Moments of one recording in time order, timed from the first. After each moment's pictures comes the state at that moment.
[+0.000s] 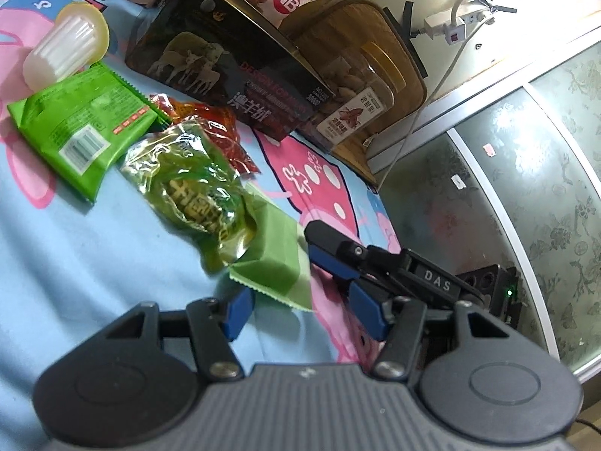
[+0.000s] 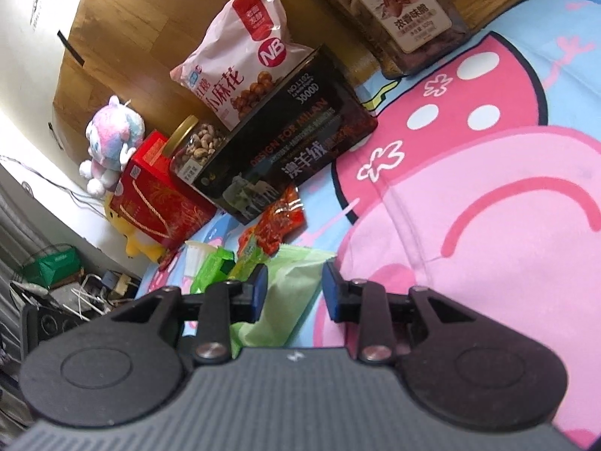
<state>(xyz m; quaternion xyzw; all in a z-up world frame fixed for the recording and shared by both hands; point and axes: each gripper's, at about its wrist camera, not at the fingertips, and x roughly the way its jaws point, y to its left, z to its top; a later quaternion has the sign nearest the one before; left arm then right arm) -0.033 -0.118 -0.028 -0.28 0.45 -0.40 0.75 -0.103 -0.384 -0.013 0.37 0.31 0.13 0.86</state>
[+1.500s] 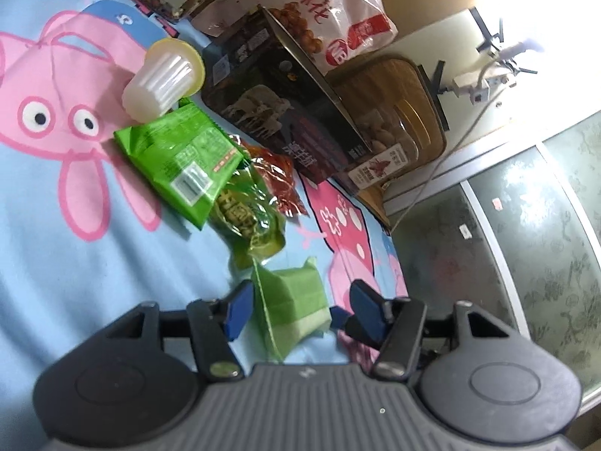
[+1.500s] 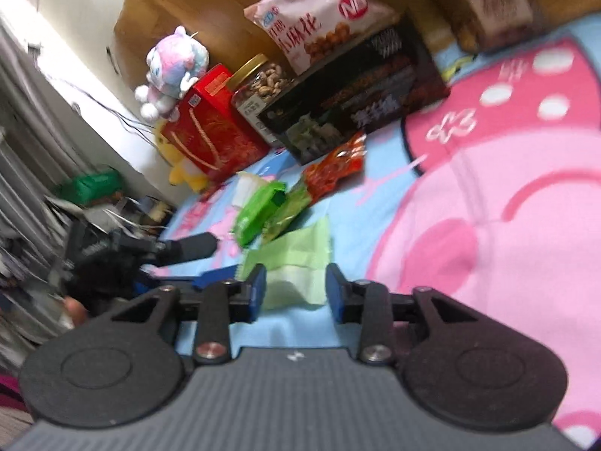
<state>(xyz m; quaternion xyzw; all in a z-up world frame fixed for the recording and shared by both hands) -0.025 -0.066 -0.028 -0.33 0.44 -0.36 0.75 -0.125 -0.361 0.000 0.27 0.34 0.24 0.87</state>
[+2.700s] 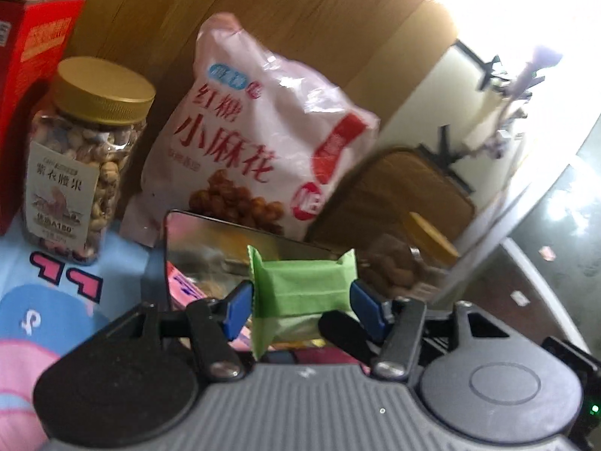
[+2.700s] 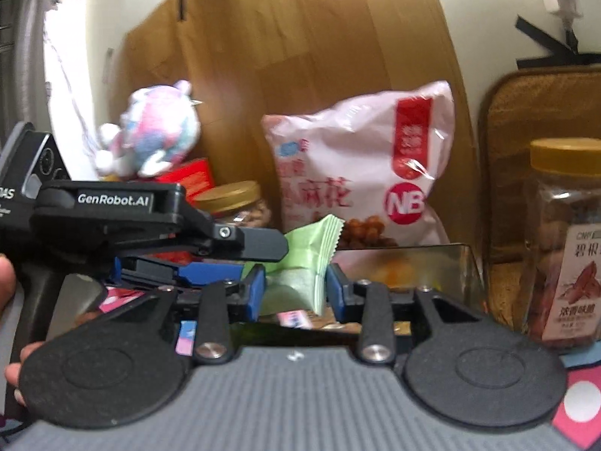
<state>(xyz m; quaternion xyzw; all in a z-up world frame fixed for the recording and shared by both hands) 0.125 -0.128 0.064 -0.22 0.34 -0.31 0.86 0.028 -0.318 0.063 0.10 0.18 0.16 0.96</state>
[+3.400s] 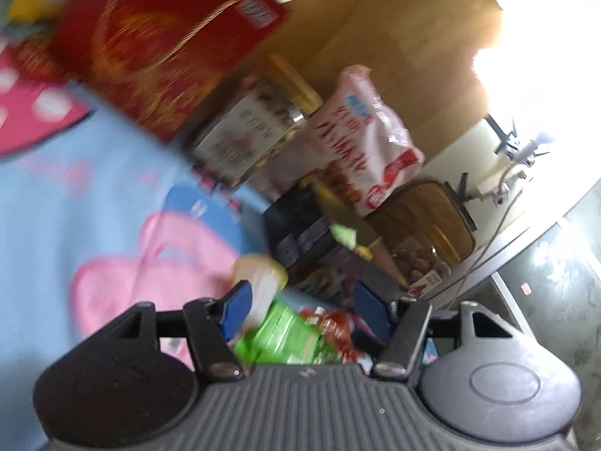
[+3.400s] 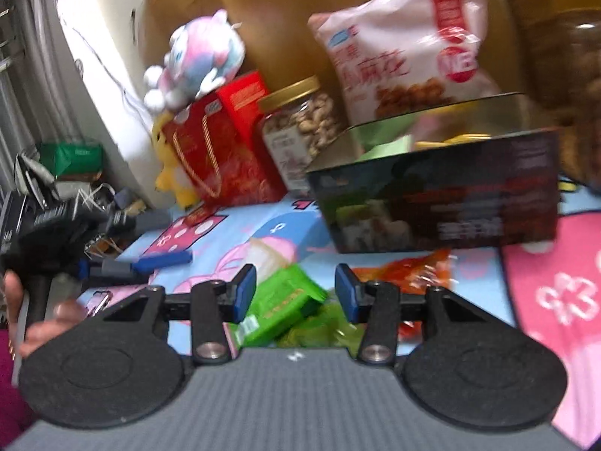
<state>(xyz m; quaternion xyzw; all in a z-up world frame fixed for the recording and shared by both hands) 0.012 0.029 0.013 -0.35 0.34 -0.26 0.83 -0.019 -0.283 0.024 0.16 0.29 0.25 0.91</state>
